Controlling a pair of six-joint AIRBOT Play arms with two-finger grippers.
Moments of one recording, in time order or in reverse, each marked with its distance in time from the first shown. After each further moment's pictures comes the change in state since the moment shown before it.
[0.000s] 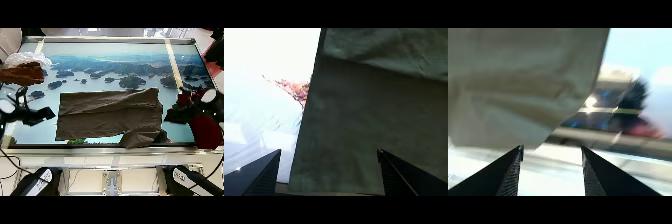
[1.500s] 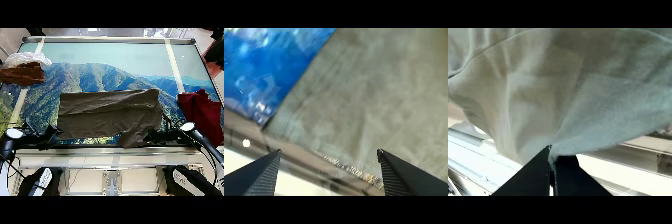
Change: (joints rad) left arm 0.124 0.117 -0.354 -0.199 0.031 -0.207; right arm 0.126 0.055 -0.467 0.449 -0.327 -0.092
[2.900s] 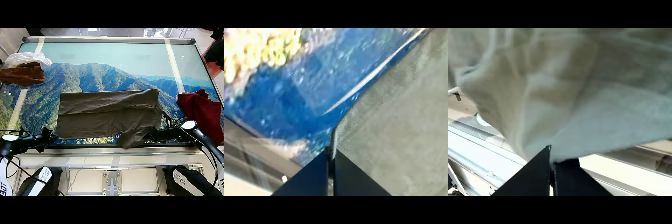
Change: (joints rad) left arm 0.214 -0.121 -0.044 -0.126 0.072 0.224; right arm 0.003 0.014 0.049 0.010 0.036 -0.017
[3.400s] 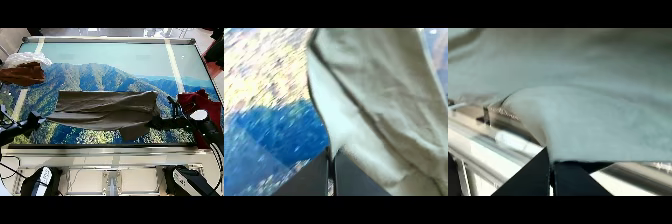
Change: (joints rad) left arm -0.042 0.155 0.239 -0.108 -0.018 0.086; right arm -0.001 0.072 0.232 -0.006 0.064 0.026
